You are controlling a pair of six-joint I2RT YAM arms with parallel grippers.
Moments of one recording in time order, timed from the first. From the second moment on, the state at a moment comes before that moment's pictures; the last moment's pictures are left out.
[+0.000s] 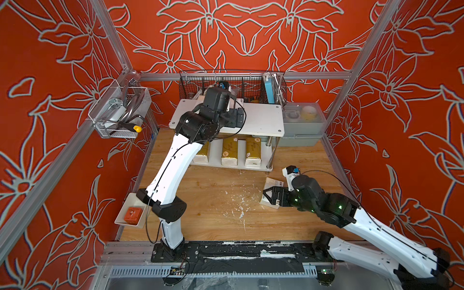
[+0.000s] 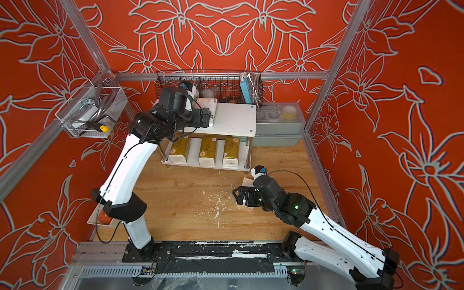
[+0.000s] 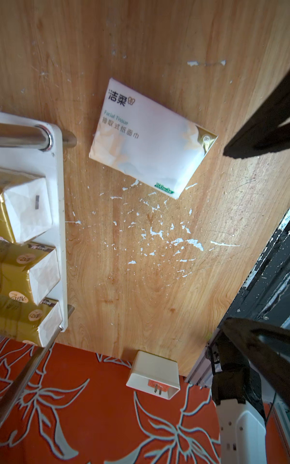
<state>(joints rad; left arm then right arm) -0.56 1.75 2.40 -1.11 -0.26 -0.26 0.91 0.82 0.86 -0.78 0.12 0.80</state>
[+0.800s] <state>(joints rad) -0.57 0.95 1.29 -0.97 -0.07 -0.41 0.91 1.01 0.77 -0.80 0.28 0.98</state>
